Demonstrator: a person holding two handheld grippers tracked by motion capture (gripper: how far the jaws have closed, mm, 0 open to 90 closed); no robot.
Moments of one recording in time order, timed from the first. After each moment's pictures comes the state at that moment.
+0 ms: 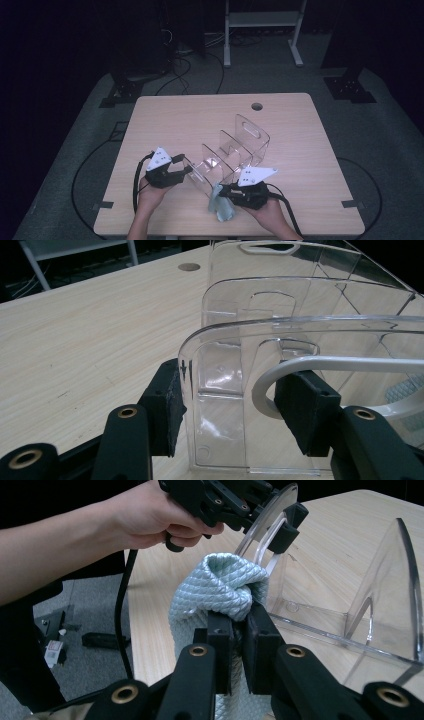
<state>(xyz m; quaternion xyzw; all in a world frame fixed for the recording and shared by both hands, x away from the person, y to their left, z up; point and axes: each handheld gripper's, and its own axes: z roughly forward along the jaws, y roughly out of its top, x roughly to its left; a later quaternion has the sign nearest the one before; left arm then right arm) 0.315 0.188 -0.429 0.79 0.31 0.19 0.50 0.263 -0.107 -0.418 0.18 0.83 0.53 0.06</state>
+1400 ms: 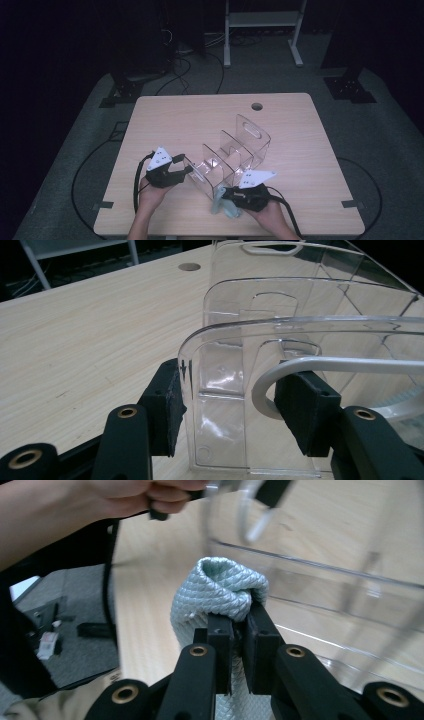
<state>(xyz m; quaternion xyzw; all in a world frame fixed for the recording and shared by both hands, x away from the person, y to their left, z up) 0.315 0.187 -0.428 0.79 0.31 0.19 0.50 0.264 -0.109 -0.443 0.20 0.84 0.51 0.05</state>
